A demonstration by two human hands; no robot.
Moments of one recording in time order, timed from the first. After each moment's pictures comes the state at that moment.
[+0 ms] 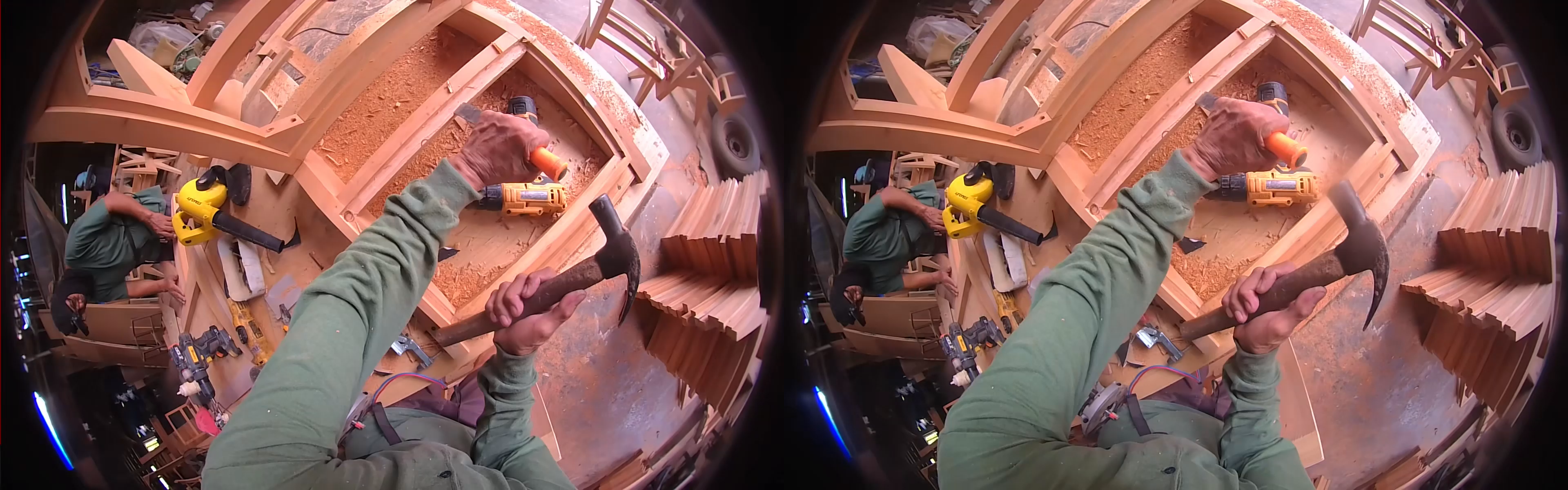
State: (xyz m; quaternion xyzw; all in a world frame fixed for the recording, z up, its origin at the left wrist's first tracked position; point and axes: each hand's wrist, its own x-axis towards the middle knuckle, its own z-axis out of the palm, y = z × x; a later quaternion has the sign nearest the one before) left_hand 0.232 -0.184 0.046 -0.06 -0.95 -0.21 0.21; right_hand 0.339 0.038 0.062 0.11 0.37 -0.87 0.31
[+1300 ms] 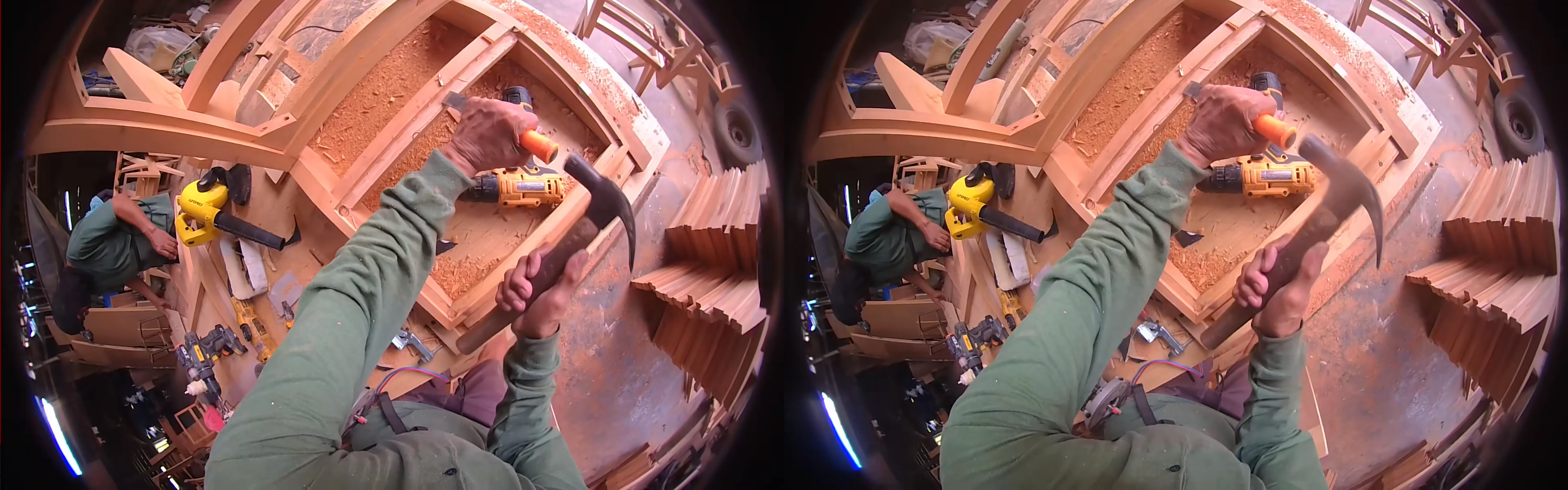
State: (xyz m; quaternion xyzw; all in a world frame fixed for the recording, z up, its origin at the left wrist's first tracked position) left_hand 0.230 -0.187 0.035 -0.03 -0.95 -0.22 0.21; right_hand 0.309 0.053 0.074 0.13 0.38 -0.80 0.44
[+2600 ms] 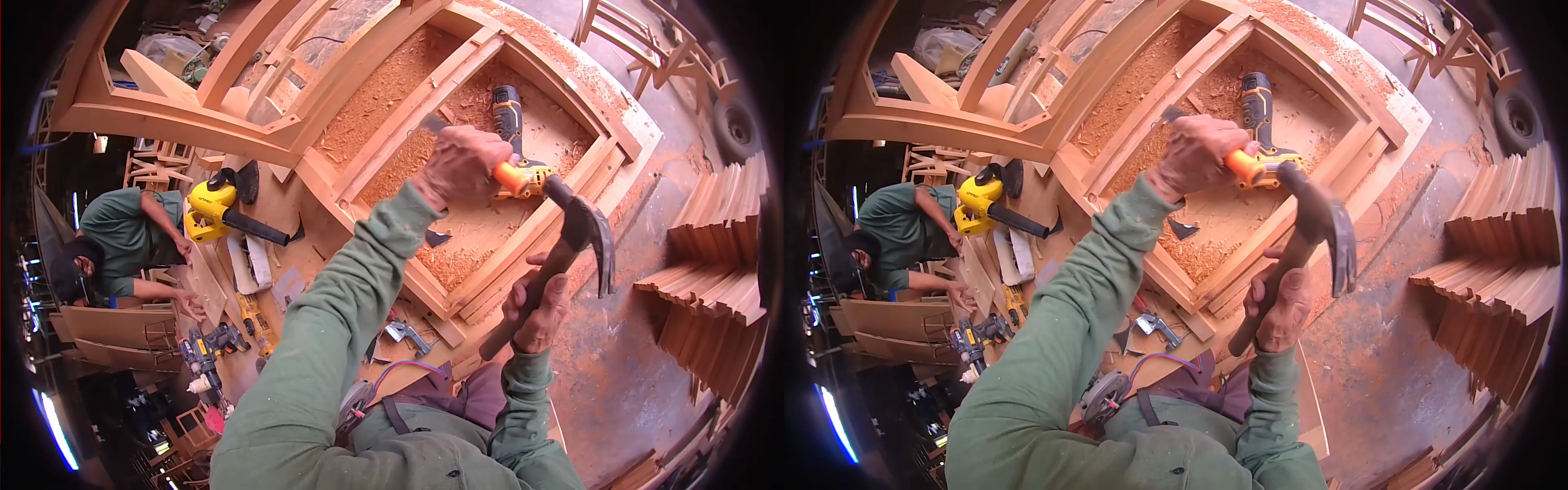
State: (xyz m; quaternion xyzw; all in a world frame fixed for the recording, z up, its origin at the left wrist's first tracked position) left_hand 0.277 -0.161 0.066 -0.08 -0.94 -0.19 0.26; right_hand 0.332 0.093 0.066 0.05 0.50 -0.79 0.35
